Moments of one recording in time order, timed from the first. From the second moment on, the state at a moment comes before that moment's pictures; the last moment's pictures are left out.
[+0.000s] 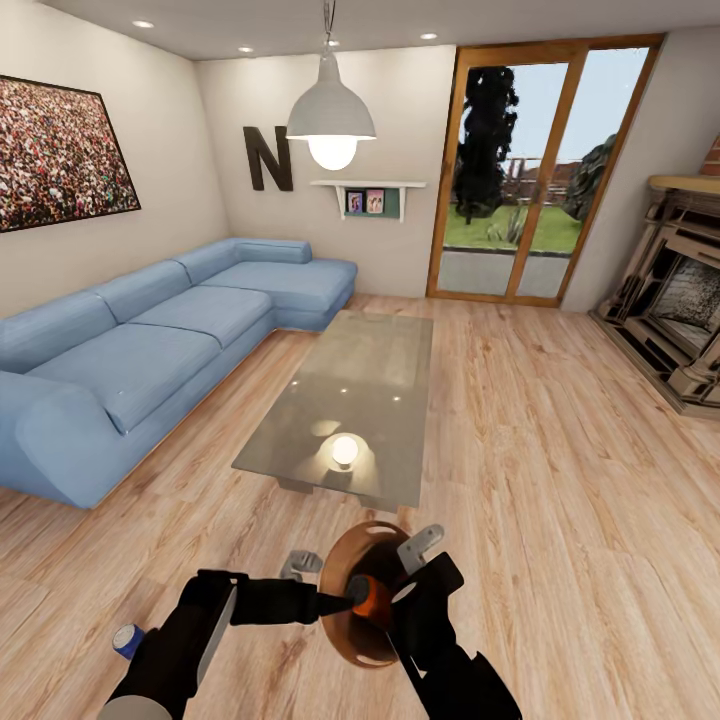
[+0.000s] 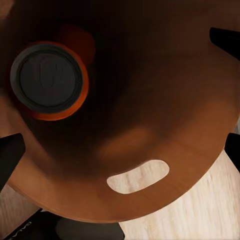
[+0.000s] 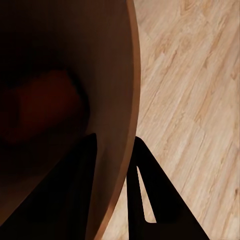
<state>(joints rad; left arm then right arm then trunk) -0.44 -0.05 0.04 -0.92 -0.12 0.73 -1.01 -0.30 0.17 0.47 -1.31 0.32 1.05 -0.35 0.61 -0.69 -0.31</state>
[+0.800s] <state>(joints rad) -0.44 0.05 0.12 -0.93 -0.12 0.73 -0.99 -0.30 0.13 0.30 -1.30 0.29 1.04 -0.18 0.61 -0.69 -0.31</state>
